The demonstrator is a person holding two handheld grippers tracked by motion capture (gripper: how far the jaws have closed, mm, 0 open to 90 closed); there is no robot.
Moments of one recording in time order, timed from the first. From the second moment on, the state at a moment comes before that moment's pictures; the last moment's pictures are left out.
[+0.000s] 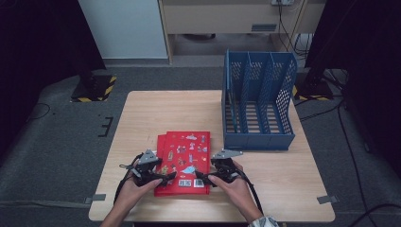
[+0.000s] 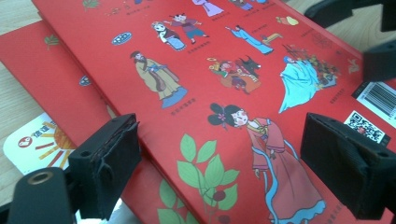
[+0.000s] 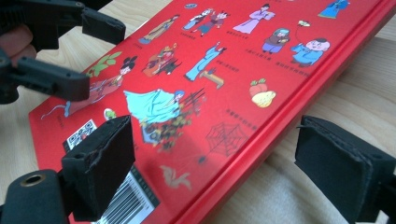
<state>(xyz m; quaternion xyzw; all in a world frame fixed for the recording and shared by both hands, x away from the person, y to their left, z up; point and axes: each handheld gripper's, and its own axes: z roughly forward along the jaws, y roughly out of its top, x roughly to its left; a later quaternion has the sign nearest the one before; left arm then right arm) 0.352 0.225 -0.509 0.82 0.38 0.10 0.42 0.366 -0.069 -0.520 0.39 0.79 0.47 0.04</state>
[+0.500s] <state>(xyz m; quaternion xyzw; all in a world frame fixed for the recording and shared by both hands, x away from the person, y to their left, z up) 0.353 0.224 -0.513 0.82 0.39 0.10 0.41 0.390 -0.066 -0.527 0.40 0.79 0.46 0.00</state>
